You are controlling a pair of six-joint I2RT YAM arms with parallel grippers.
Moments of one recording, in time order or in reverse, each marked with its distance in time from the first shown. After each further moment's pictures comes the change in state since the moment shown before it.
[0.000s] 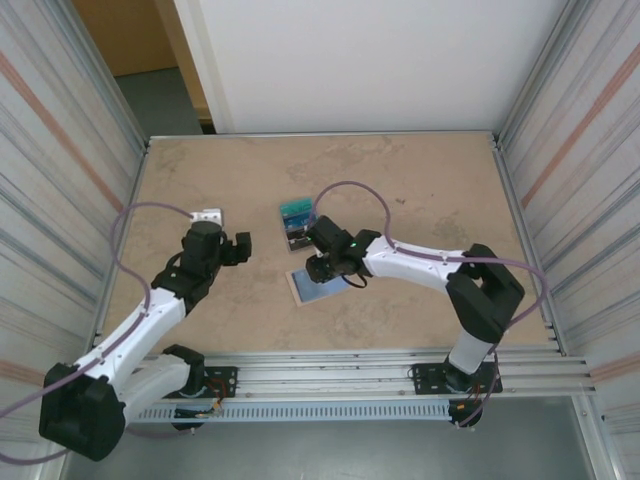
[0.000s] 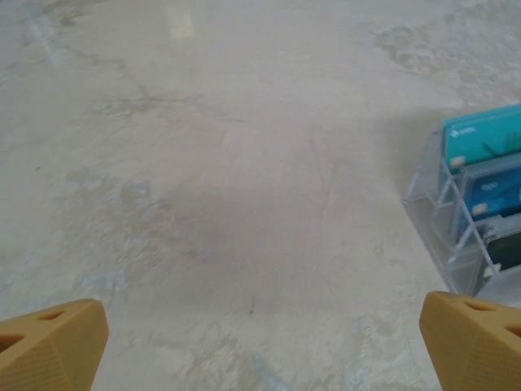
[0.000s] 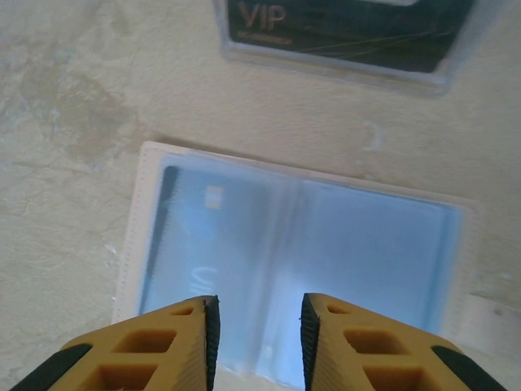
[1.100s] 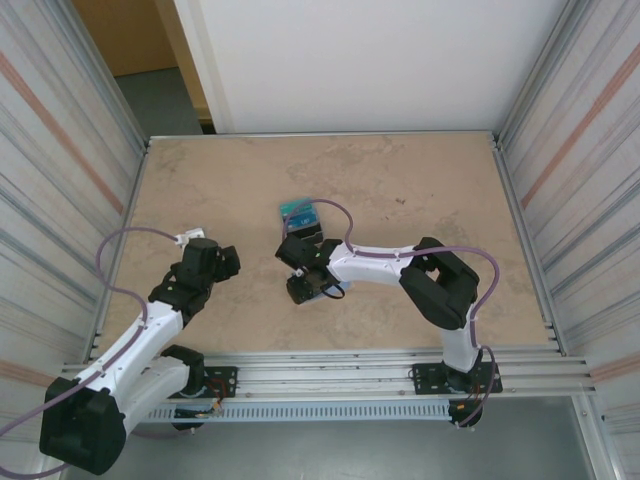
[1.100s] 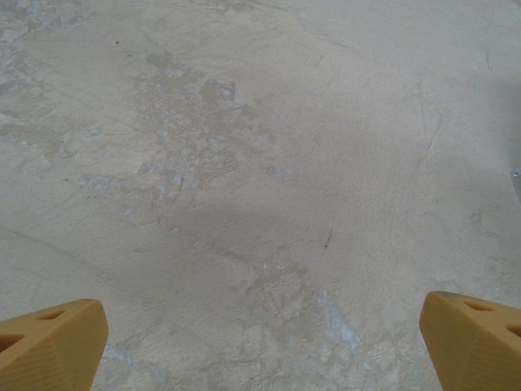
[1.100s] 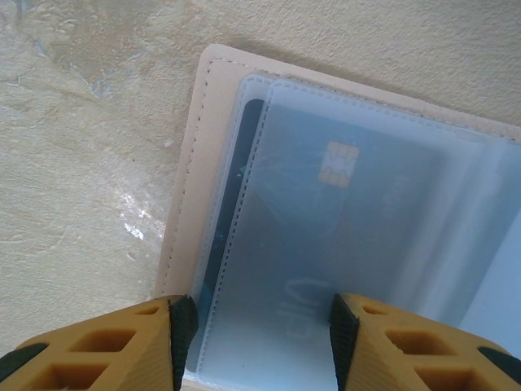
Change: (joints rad) left arm 0.041 -0.060 -0.110 -0.083 -0.058 -0.187; right arm 0.101 0.219 0.138 -0.107 -0.012 0.031
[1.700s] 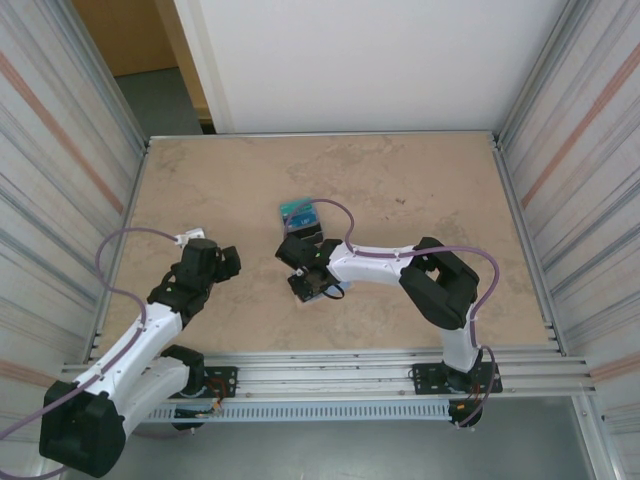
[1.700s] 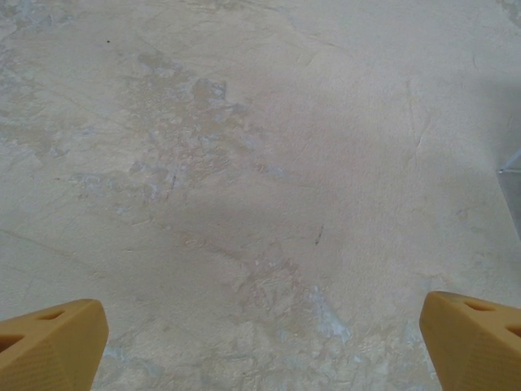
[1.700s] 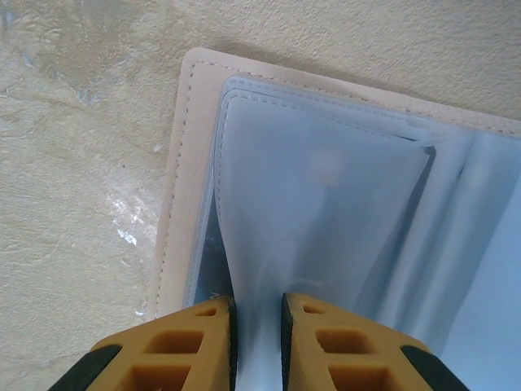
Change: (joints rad) left arm 0.000 -0.019 0.000 -0.008 0.023 0.001; right arm -0.003 -0.001 0.000 -0.001 0.014 0.031
